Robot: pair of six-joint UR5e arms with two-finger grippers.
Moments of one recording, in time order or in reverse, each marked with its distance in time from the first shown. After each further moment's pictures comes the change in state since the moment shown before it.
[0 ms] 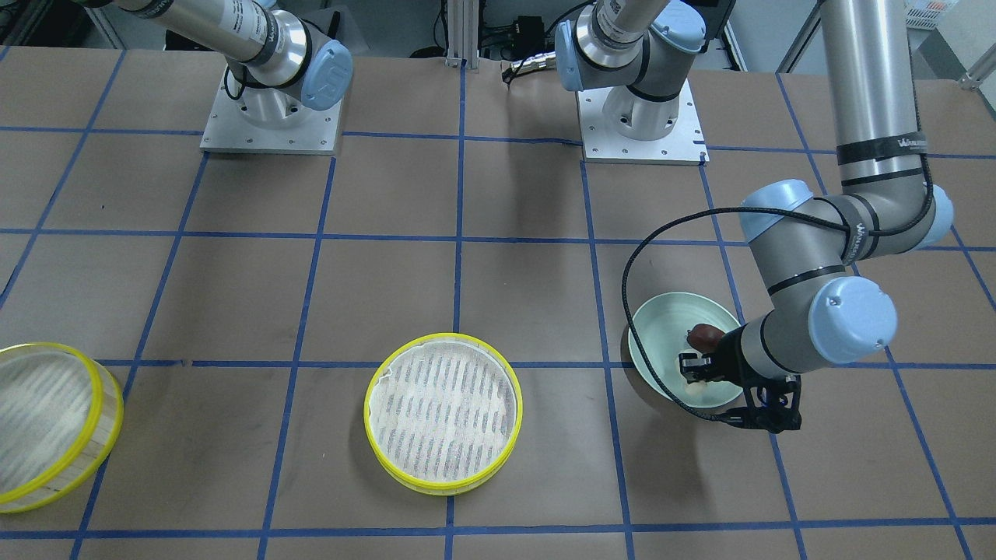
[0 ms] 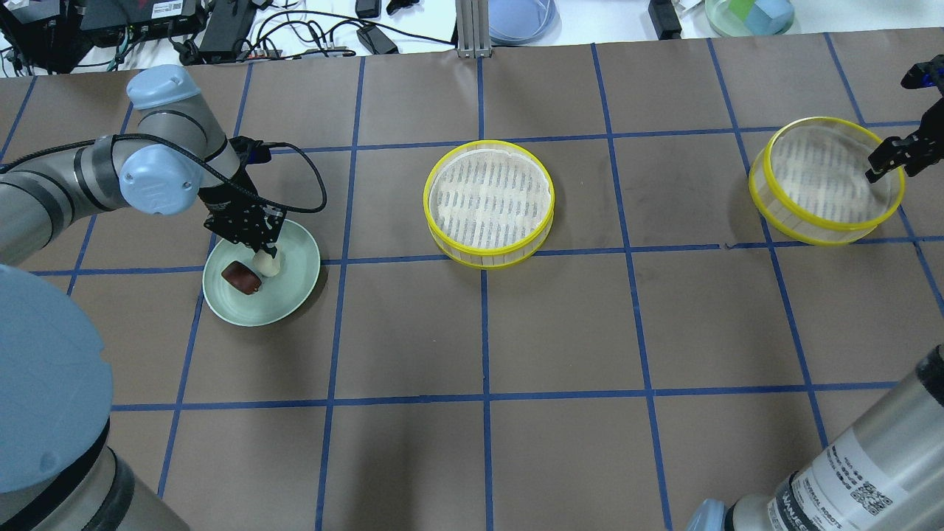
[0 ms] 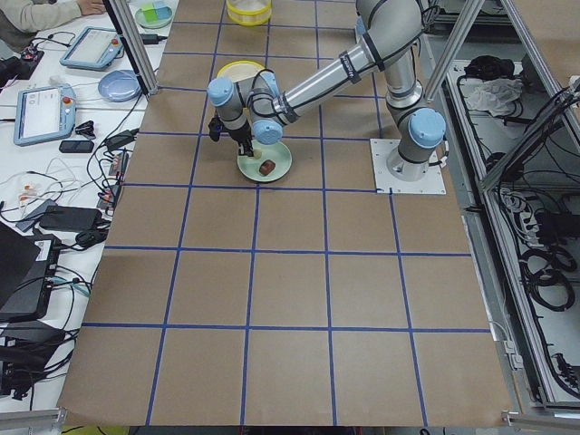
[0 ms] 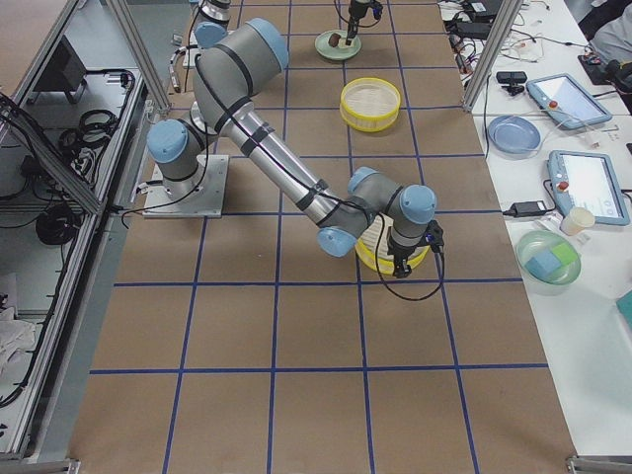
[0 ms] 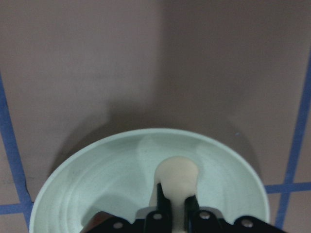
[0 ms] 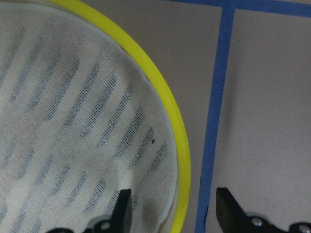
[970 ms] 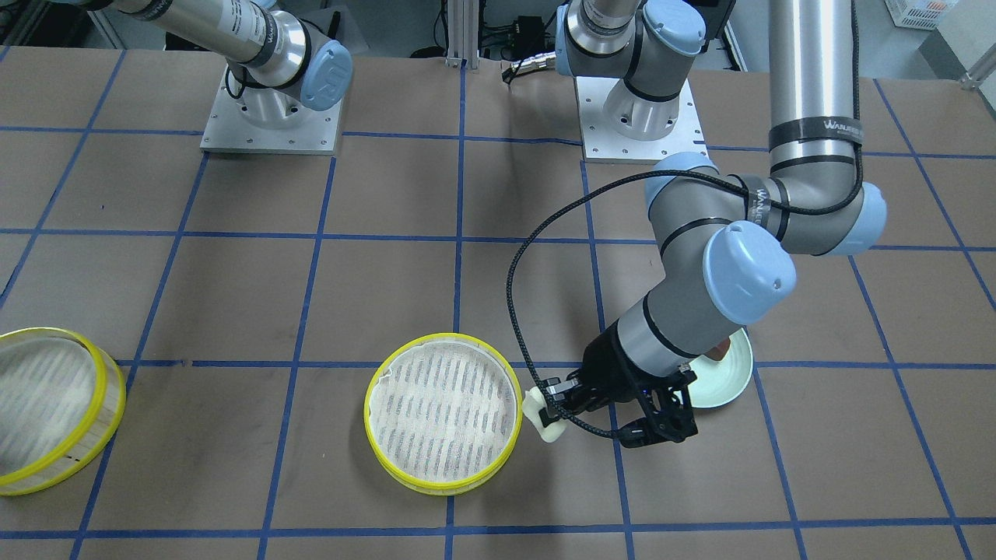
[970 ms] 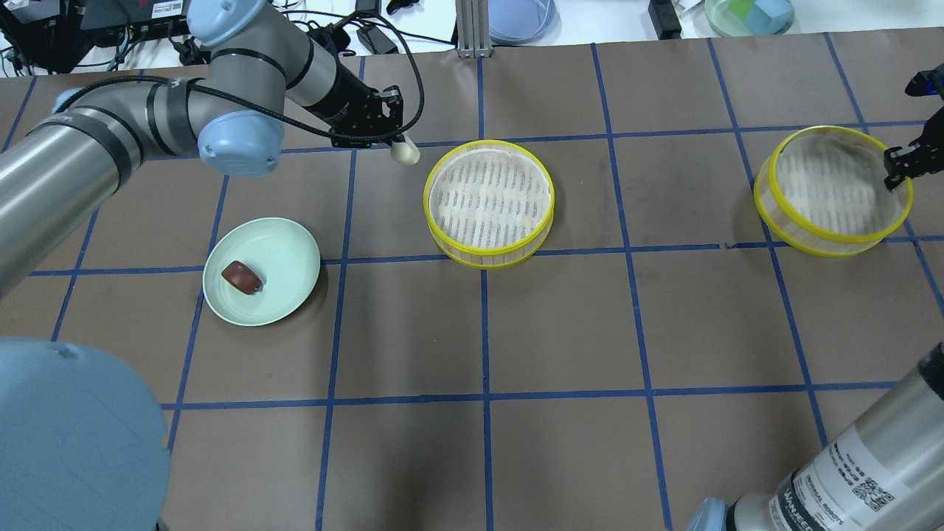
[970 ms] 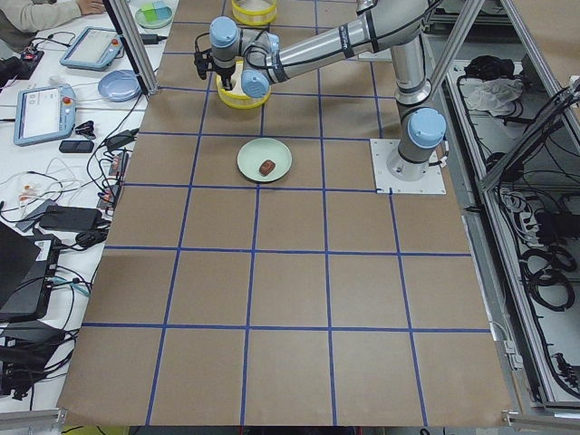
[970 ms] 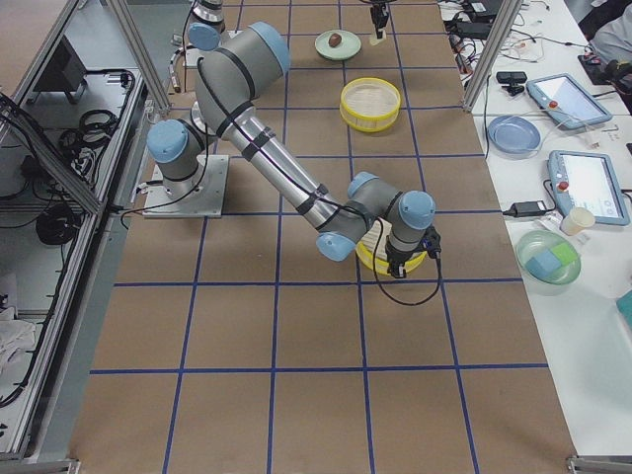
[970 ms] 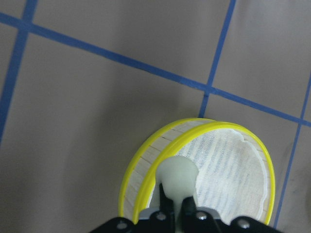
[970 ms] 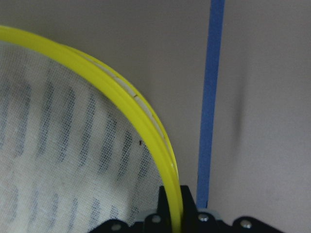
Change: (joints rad) left arm -0.244 -0.010 0.069 0.267 -0.371 -0.557; right arm -0.004 -0.002 0.006 -0.001 -0.009 0.061
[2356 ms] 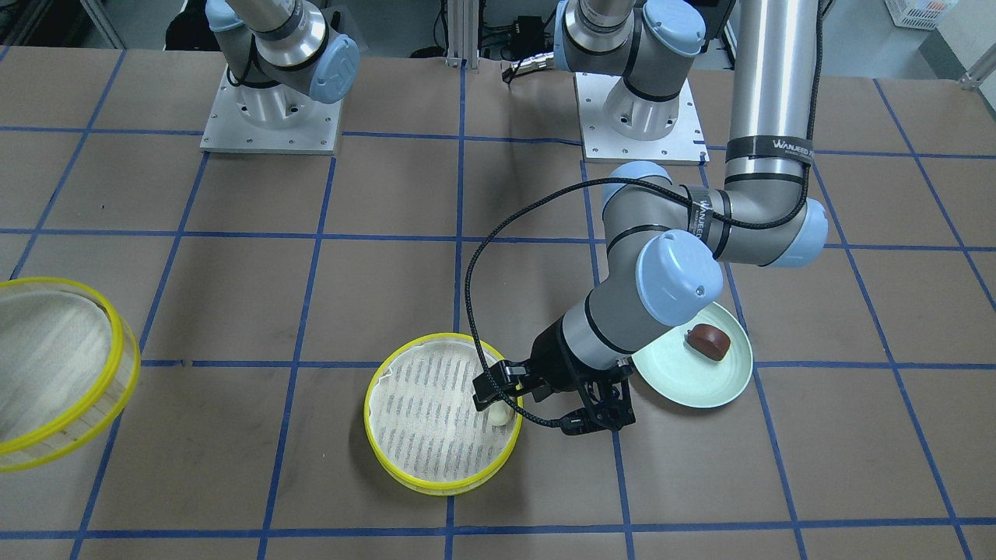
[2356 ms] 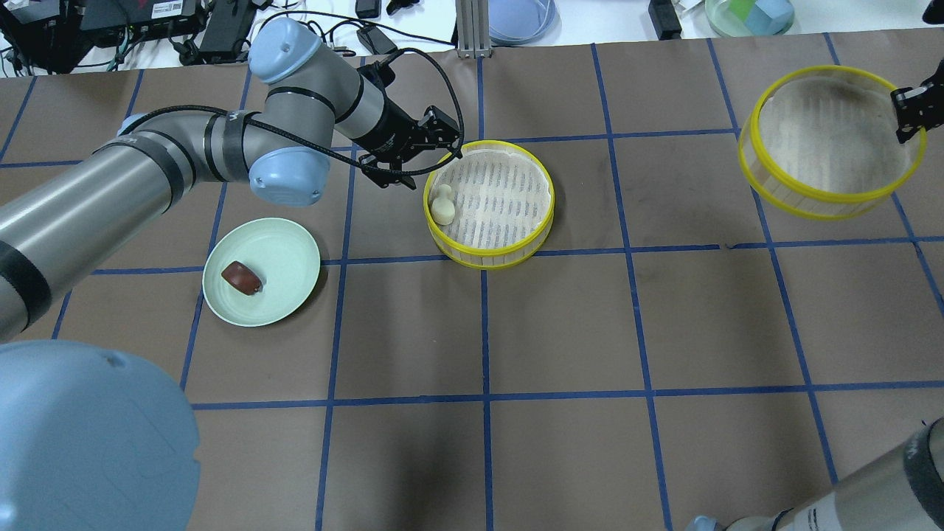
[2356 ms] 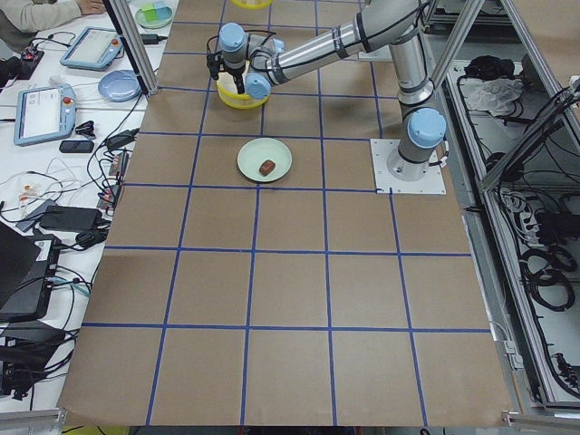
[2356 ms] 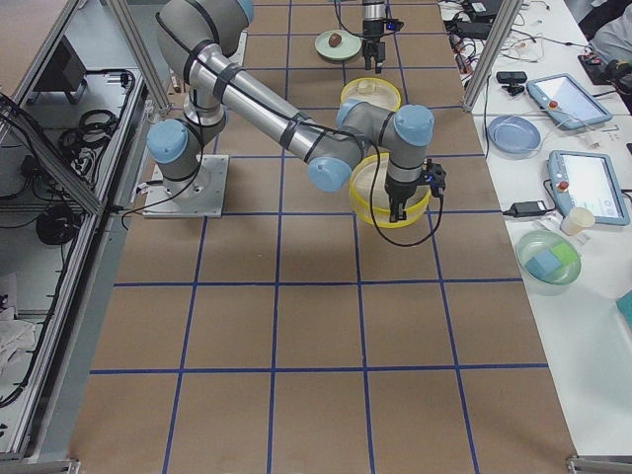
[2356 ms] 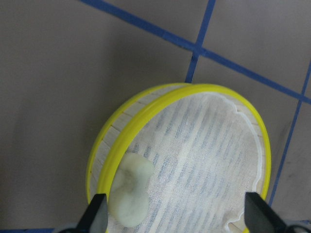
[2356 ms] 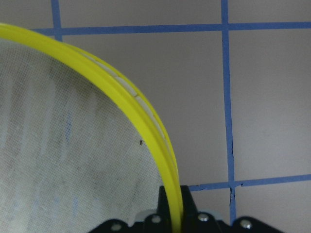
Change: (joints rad) left arm -0.058 -0.002 -0.012 0.001 0.026 -0.063; right arm 0.125 -0.294 0.063 0.168 -0.044 0.235
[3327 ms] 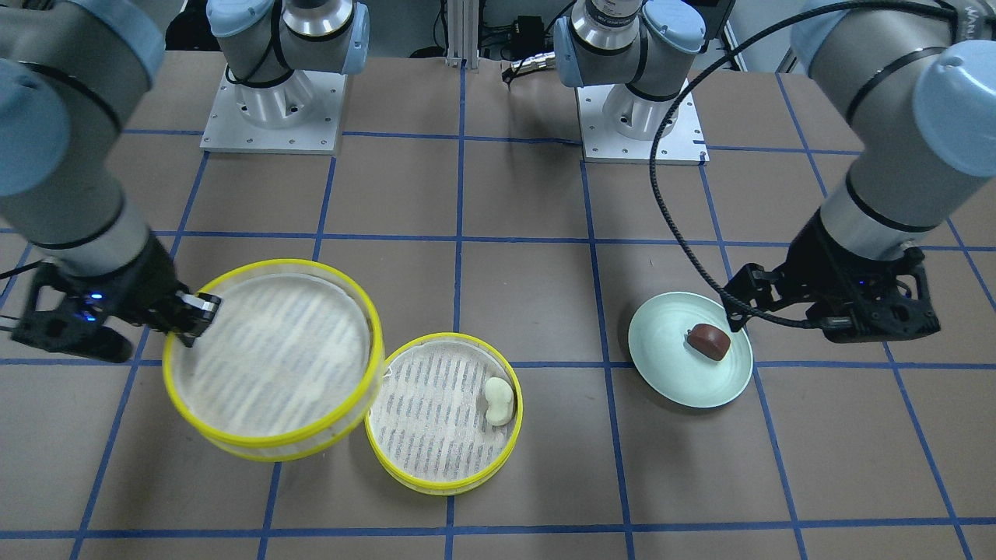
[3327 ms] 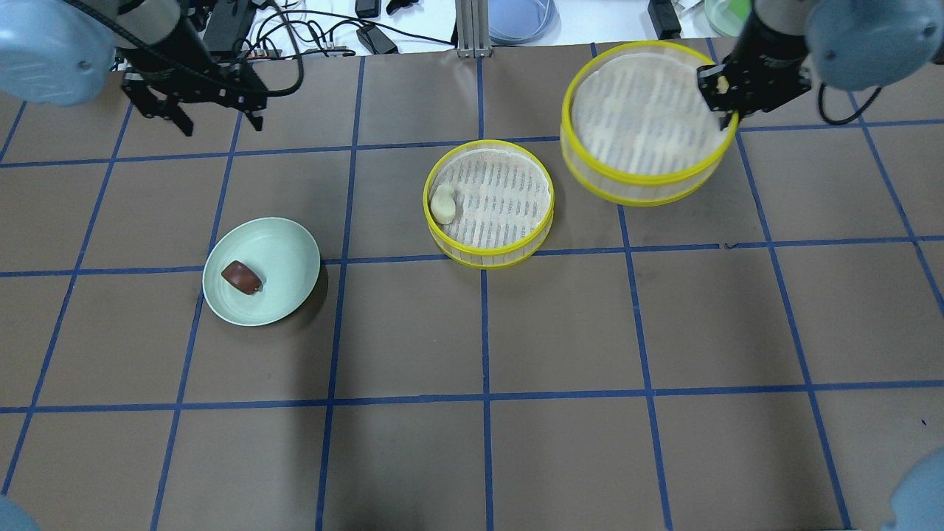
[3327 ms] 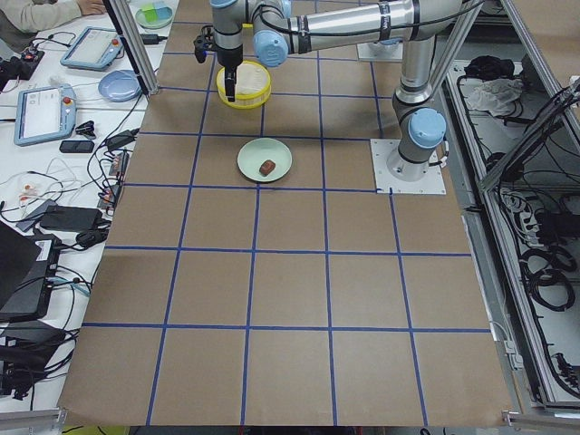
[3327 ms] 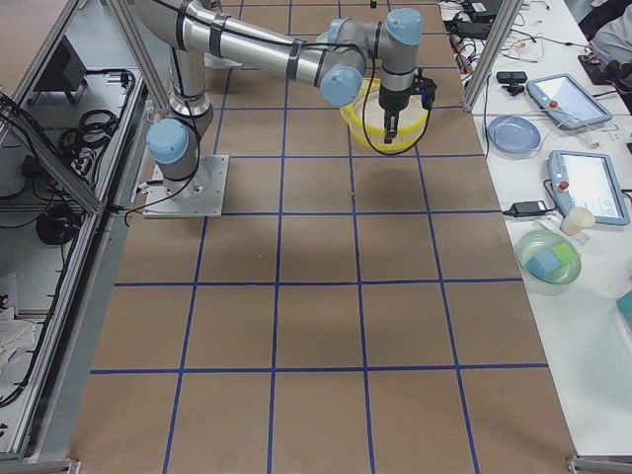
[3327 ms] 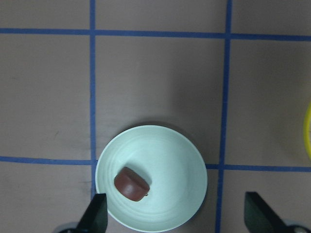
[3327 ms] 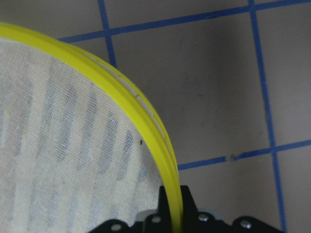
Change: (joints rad) left arm 0.284 0.243 0.123 -0.504 0.445 0.547; right arm 0.501 -0.103 0.051 0.096 -0.001 0.630
